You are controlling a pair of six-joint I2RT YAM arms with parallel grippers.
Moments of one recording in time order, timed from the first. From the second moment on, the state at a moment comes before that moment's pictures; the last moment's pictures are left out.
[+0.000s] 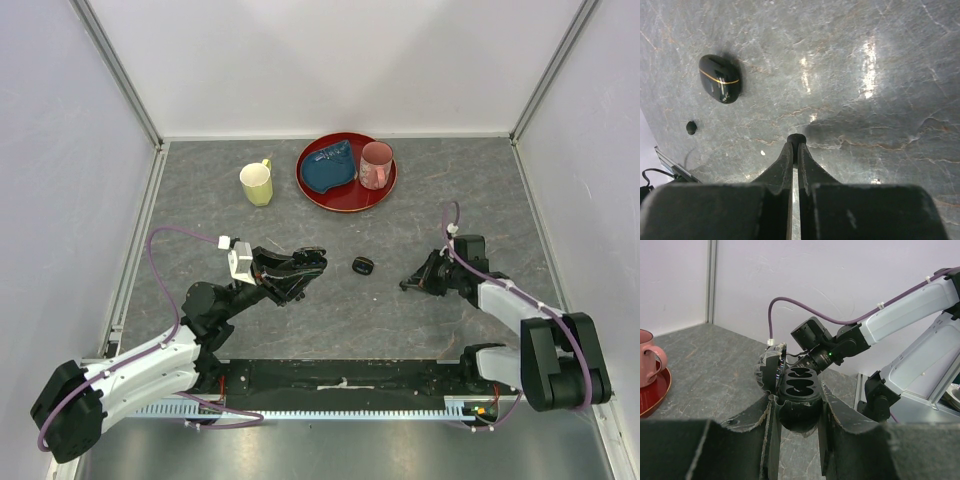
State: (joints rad) left arm -0.78 0.77 0.22 0.97 0.34 -0.40; right arm 0.10 1.24 0.39 -0.05 -0.47 0.63
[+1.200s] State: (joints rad) left arm -0.78 0.75 0.23 0.96 0.41 -0.40; right arm 0.35 0.93 0.87 0.01 -1.09 0.58
